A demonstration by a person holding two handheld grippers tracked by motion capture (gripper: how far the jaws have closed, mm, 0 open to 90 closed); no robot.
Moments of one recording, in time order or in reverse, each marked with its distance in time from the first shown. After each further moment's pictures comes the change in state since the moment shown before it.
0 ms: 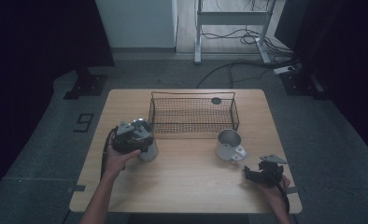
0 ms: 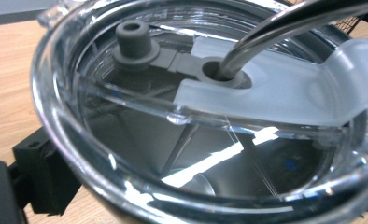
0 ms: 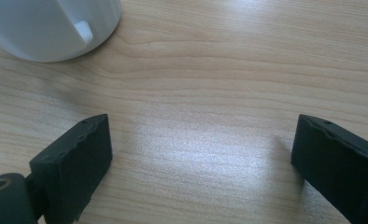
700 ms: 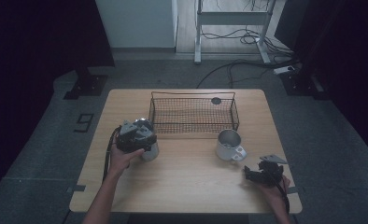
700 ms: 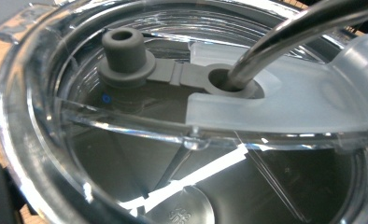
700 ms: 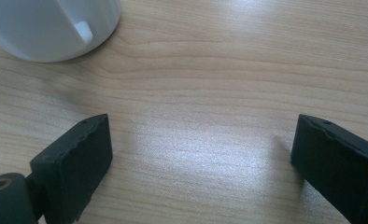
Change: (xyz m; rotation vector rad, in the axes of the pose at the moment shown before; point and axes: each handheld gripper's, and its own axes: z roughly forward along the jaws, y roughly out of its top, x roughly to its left) left arm -0.002 -0.002 0.014 -0.043 -0.007 0.011; right arm 0.000 0.000 0.000 -0.001 -0.001 0.000
